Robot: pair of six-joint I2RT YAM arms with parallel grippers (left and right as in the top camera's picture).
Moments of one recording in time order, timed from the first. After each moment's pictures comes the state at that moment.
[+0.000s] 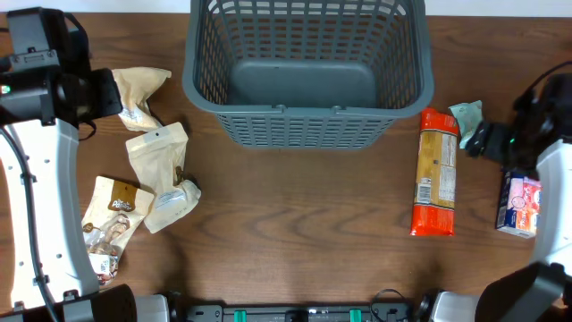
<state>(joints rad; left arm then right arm) 0.18 1.55 1.75 -1.23 -0.07 -0.07 -0.40 1.52 1.30 -1.07 -0.03 0.02</state>
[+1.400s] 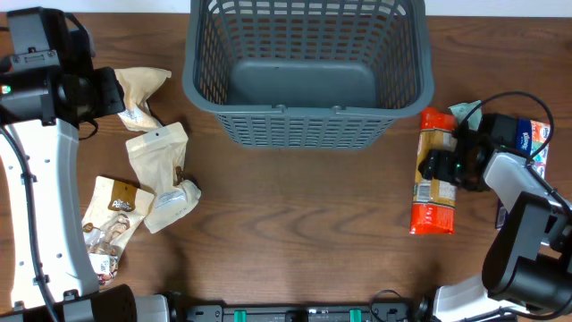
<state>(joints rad) 0.18 1.55 1.75 -1.21 -0.04 -0.07 -0.33 1.73 0.91 -0.48 -0.13 -0.06</state>
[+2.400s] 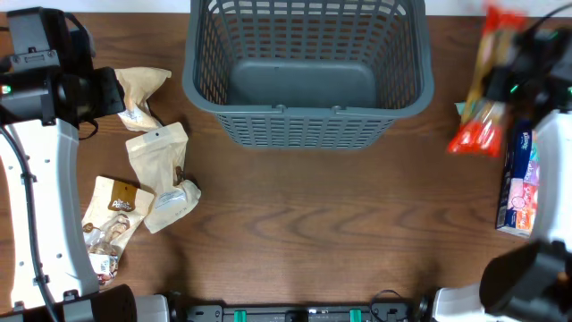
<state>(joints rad) 0.18 1.55 1.75 -1.21 -0.04 -0.07 -0.32 1.63 1.58 -0.76 -0.16 -0.04</state>
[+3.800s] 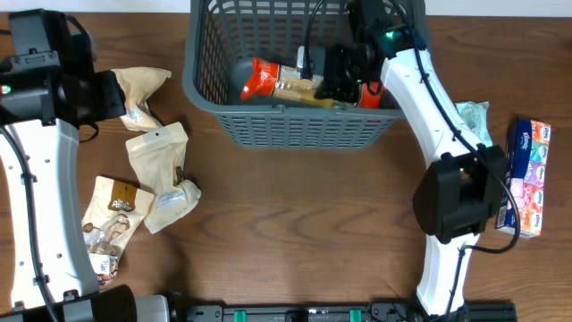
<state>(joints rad) 0.18 1.55 1.75 -1.24 -0.04 -0.07 0.28 2.12 1.99 -1.02 -0.42 -1.11</state>
